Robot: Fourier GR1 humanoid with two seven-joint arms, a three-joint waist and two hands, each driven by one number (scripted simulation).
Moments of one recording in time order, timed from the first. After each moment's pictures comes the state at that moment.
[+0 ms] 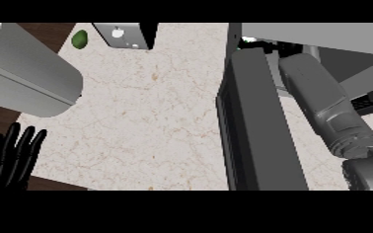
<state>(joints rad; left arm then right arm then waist) 0.40 0.07 0.11 -2.15 0.23 -0.32 -0.16 -1.16 -0.25 -0.14 -0.10 0.17 -0.54 -0.72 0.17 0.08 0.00</state>
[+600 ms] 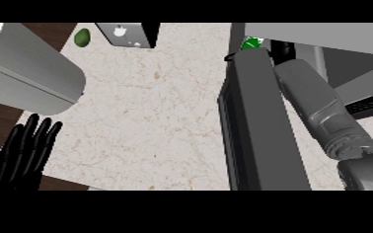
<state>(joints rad) 0.34 0.06 0.06 -2.13 0.17 -0.31 -0.14 -1.16 -0.23 -0.13 -0.04 0.21 -0.47 -0.72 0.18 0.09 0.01</state>
